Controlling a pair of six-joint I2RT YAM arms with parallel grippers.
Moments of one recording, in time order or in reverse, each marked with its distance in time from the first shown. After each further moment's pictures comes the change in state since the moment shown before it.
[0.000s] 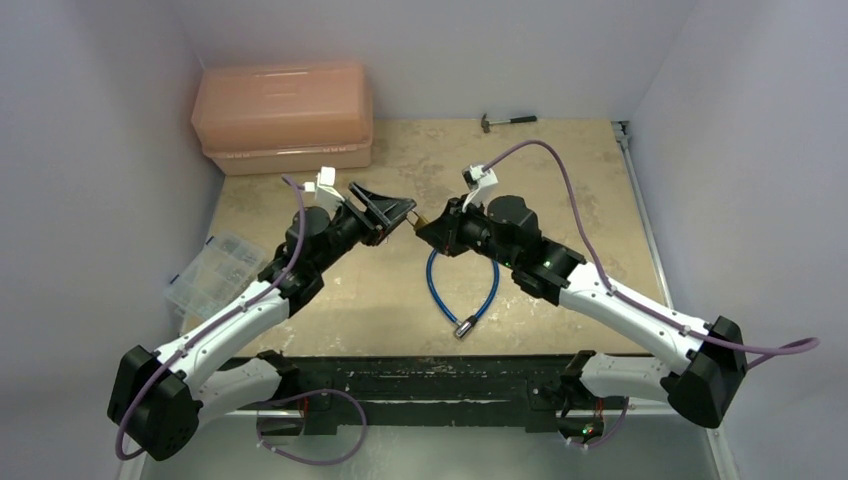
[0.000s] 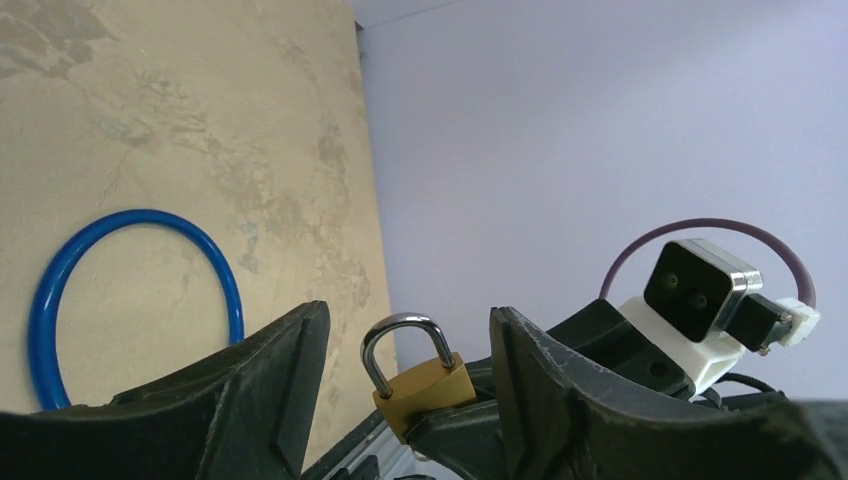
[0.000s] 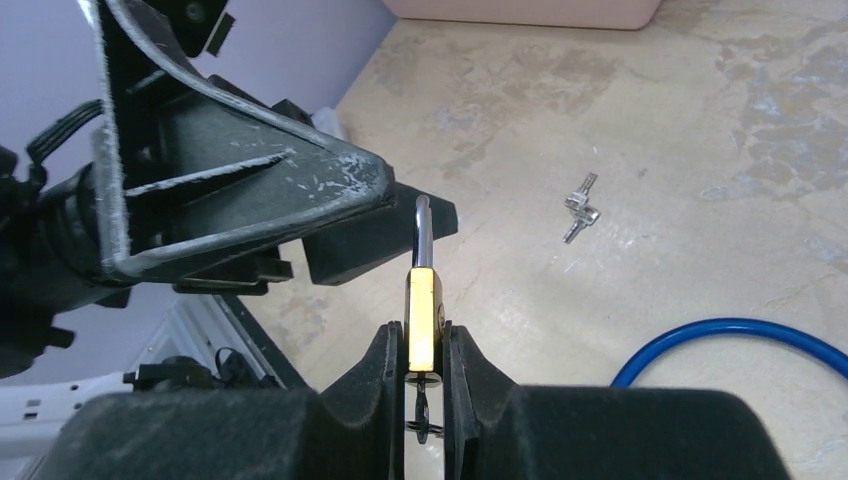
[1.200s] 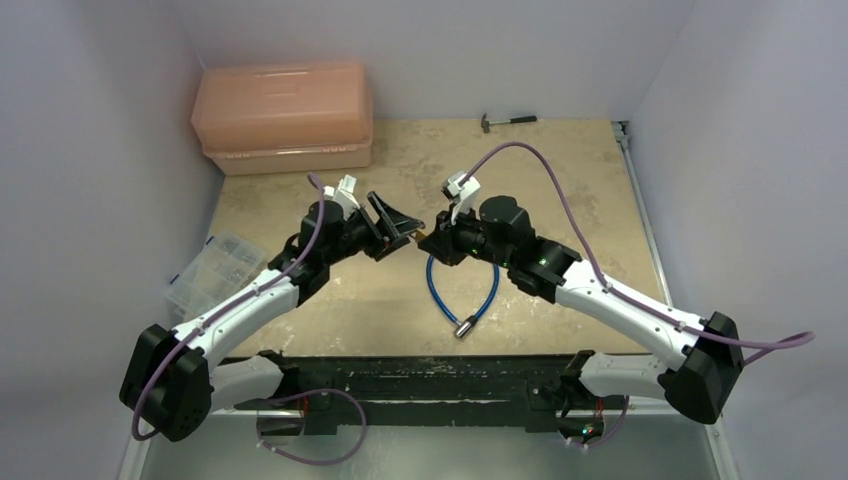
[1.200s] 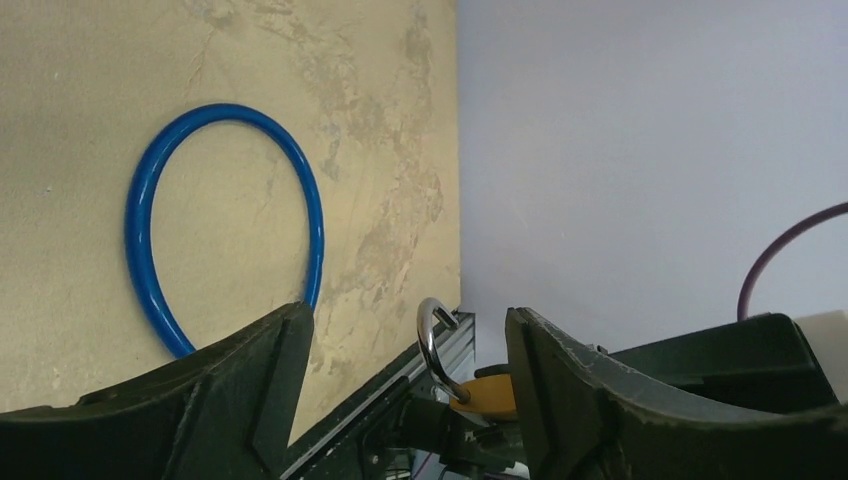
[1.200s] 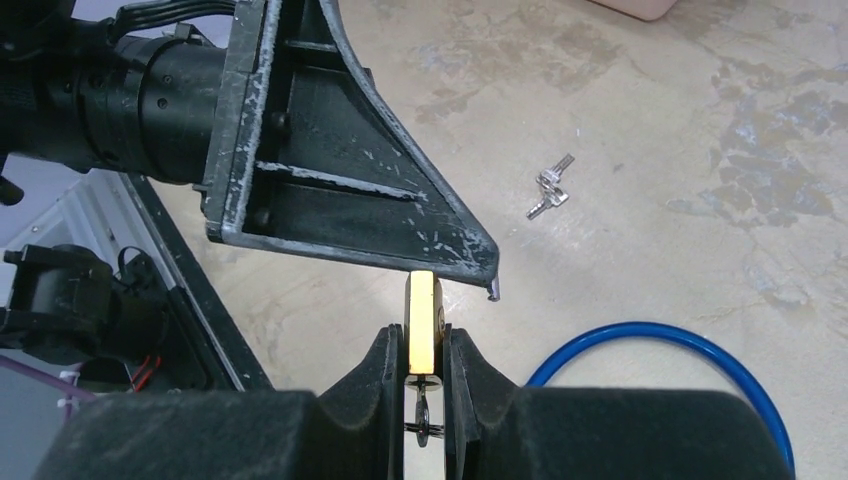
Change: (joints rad) left arm 0.027 0.122 0.000 -0.097 0.182 0.046; right arm 0.005 0.020 0.009 -0.085 -0.090 -0.278
